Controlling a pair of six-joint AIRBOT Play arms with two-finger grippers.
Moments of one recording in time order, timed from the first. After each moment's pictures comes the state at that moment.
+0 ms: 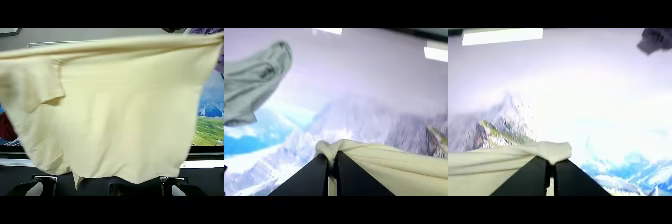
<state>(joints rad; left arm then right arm) 0.20 -1.07 1.79 1.42 -1.40 -1.65 -0.11 -1.16 1.93 -1.39 1.39 1.60</state>
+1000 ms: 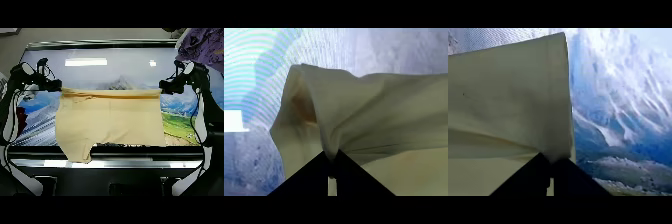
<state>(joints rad) 0.08 -1.93 1.89 1.31 -1.28 -1.45 -0.11 -1.91 1.86 -1.35 1.31 1.57</state>
